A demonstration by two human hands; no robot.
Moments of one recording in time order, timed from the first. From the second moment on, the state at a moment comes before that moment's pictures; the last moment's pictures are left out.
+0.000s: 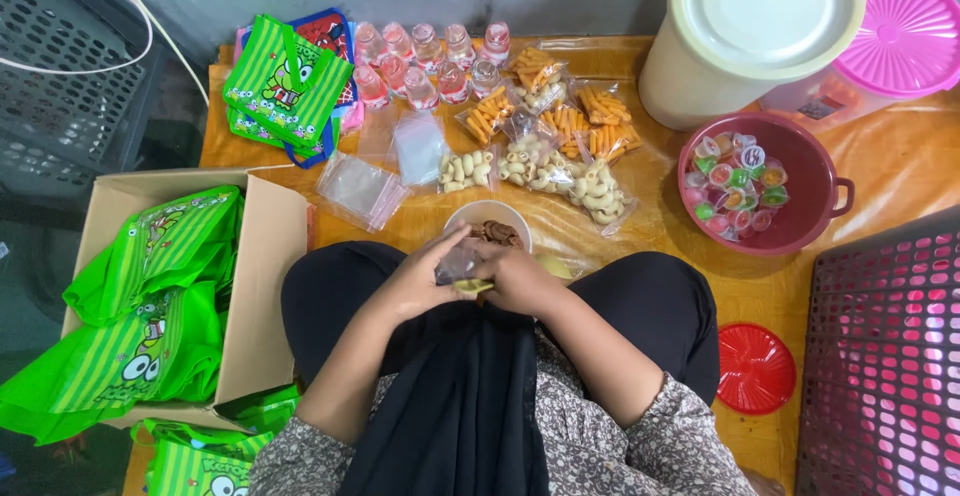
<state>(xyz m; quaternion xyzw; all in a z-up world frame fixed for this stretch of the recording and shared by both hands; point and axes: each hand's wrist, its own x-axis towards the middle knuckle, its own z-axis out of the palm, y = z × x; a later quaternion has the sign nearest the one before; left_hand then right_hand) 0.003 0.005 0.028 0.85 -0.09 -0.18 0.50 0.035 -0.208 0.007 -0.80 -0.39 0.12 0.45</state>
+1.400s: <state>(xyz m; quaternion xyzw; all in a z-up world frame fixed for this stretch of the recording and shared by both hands) 0.029 0.058 -0.139 0.76 0.14 0.06 0.64 0.060 -0.240 -0.063 -0.79 -0.20 -0.02 0.58</state>
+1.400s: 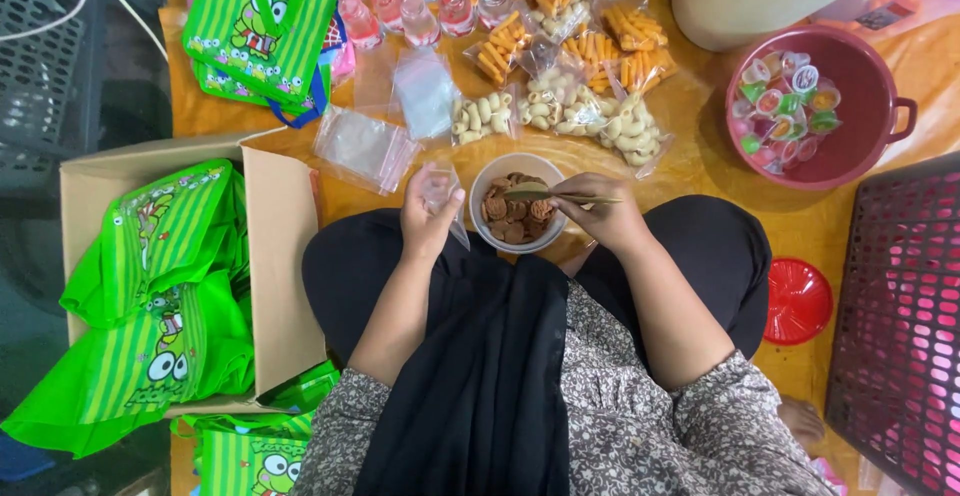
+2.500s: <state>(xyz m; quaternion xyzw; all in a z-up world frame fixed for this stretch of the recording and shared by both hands) 0.033 0.054 -0.129 0.77 0.07 0.01 0.63 0.065 -0.227 -0.108 -0.74 -0.01 0.14 0.66</state>
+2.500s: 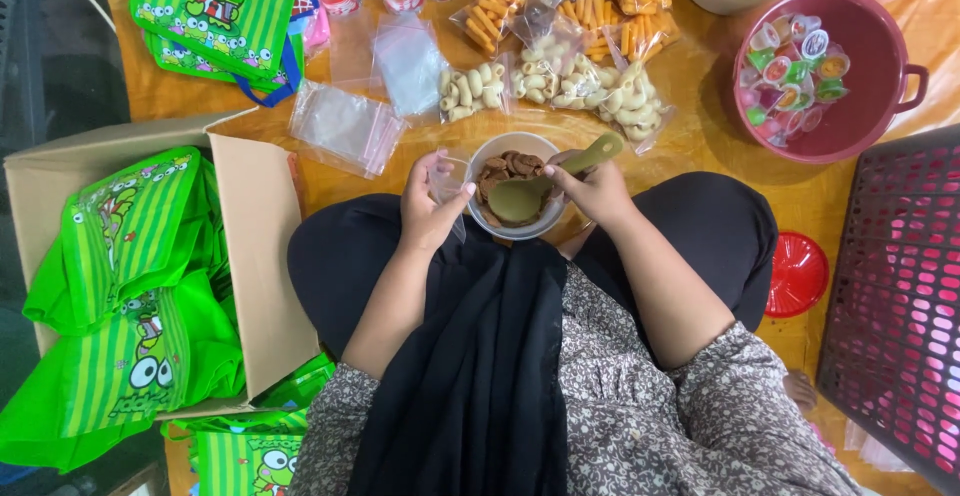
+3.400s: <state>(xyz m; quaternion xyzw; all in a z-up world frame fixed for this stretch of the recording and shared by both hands) 0.037 0.054 -0.129 0.79 0.09 -0.01 0.61 0.049 -0.185 -0.057 -0.85 -0.20 0.05 0.48</state>
